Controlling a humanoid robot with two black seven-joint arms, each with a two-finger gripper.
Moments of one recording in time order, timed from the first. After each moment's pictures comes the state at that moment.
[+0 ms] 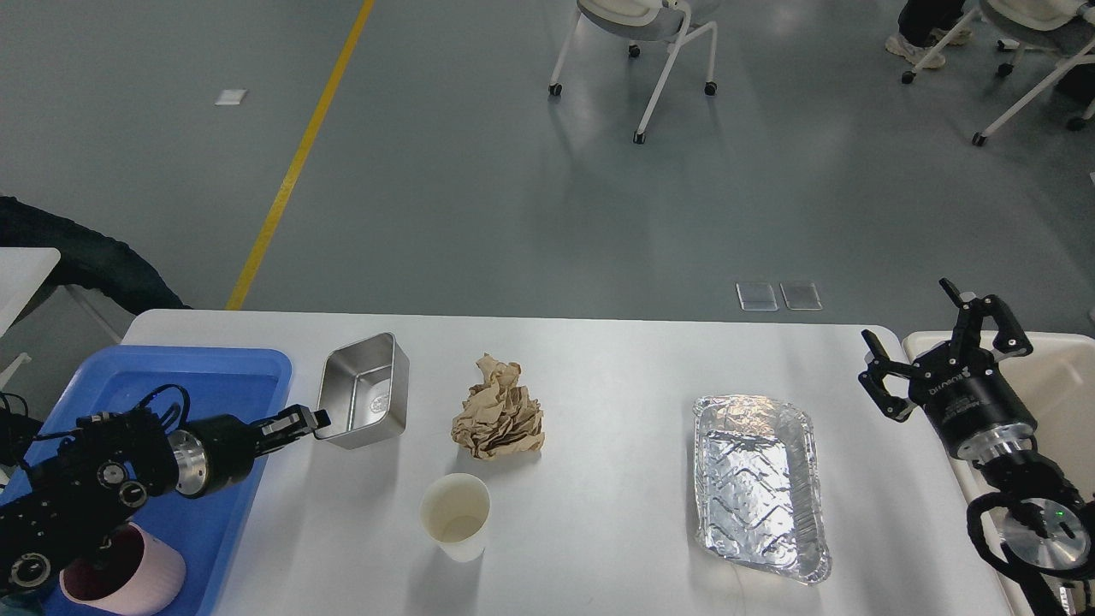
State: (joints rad) left arm -0.44 0.63 -0.66 -1.09 1.29 -0.36 -0.12; right arm 0.06 -0.34 1.52 1.26 -0.29 0.30 0.06
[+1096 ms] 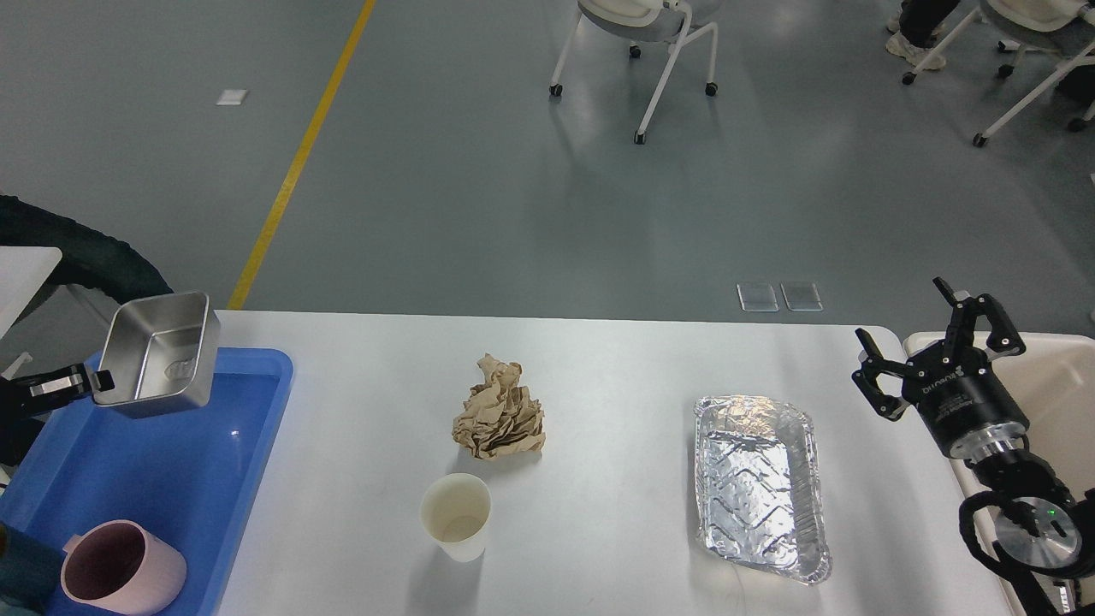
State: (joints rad) left arm -0.46 1.08 -0.60 -1.19 1.19 -0.36 -0.07; right arm 0.06 -0.33 1.52 1.27 -0.29 0.29 0.06
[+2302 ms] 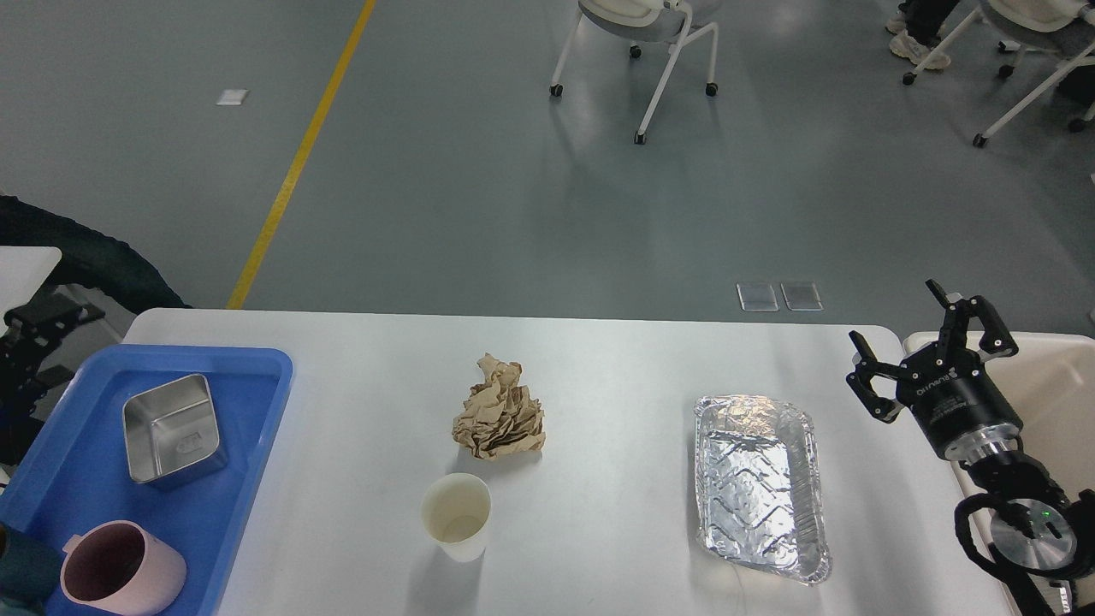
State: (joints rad) left arm -0.49 0.82 -0.85 -0.79 0.67 -0.44 -0.08; right arm 0.06 -0.33 1.49 1.27 -0.30 0.29 0.06
